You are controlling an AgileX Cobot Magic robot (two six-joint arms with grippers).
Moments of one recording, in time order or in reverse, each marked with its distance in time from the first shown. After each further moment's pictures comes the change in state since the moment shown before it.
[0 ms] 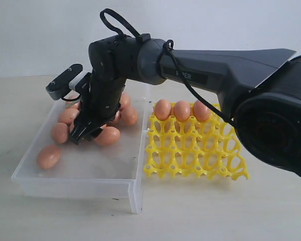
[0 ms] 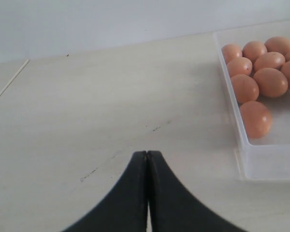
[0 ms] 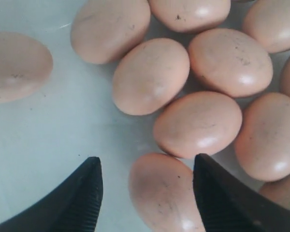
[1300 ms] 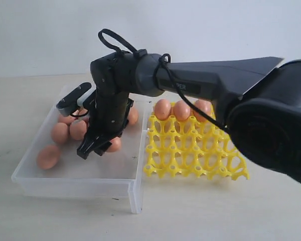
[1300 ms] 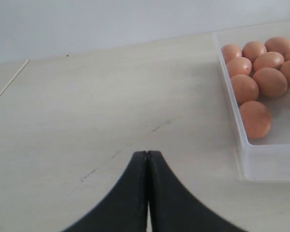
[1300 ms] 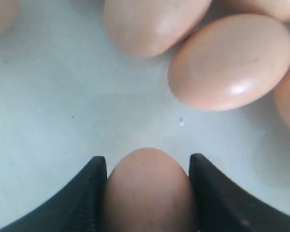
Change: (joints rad) left arm 0.000 0.000 0.000 0.000 0.000 0.000; right arm 0.006 0.012 0.070 -0.034 0.030 0.086
